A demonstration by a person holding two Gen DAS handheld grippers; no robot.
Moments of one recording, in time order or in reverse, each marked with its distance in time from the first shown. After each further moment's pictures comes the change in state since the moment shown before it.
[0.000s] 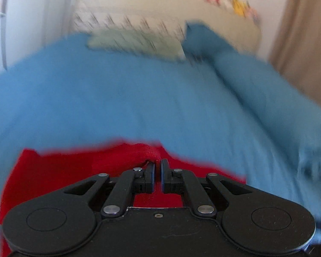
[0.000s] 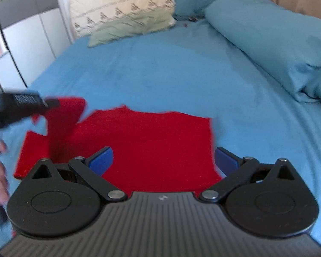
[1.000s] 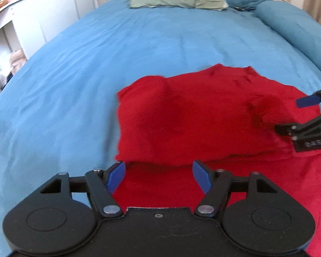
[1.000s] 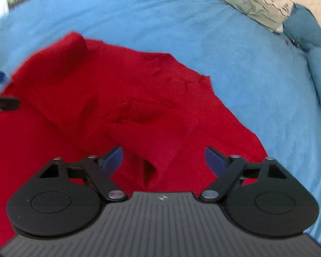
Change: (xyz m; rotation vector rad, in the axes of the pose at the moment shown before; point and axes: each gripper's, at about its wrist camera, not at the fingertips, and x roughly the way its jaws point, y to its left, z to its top) left arm -0.051 0.137 -0.068 0.079 0.195 0.269; right arm 0.131 0.161 -0.019 -0.758 0.203 0.092
